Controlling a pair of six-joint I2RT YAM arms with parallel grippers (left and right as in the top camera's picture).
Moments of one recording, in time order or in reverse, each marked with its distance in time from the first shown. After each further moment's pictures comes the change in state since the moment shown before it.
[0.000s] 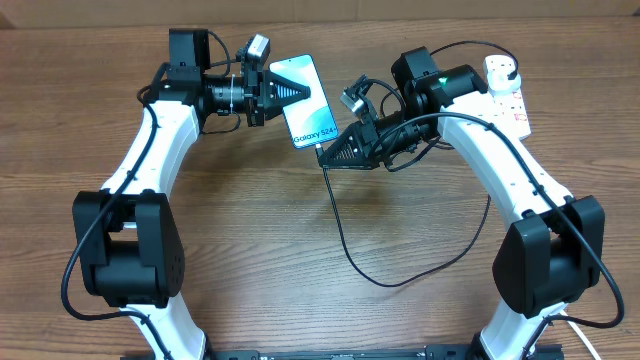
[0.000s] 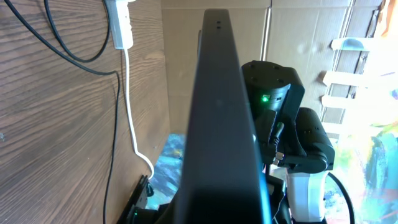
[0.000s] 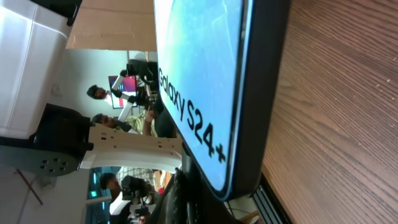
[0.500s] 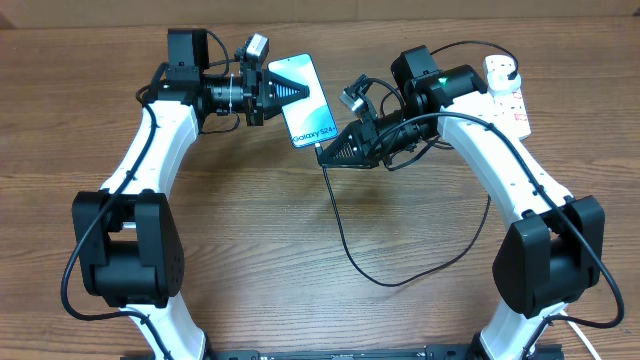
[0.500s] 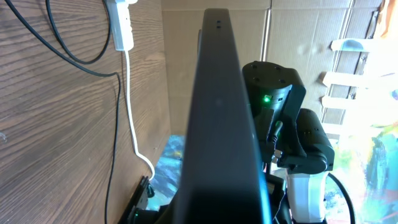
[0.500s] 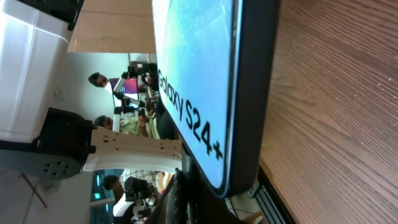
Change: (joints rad) left arm 0.001 0.000 0.000 0.003 0.000 0.000; right arm 0.000 0.000 0.000 0.014 0.000 0.032
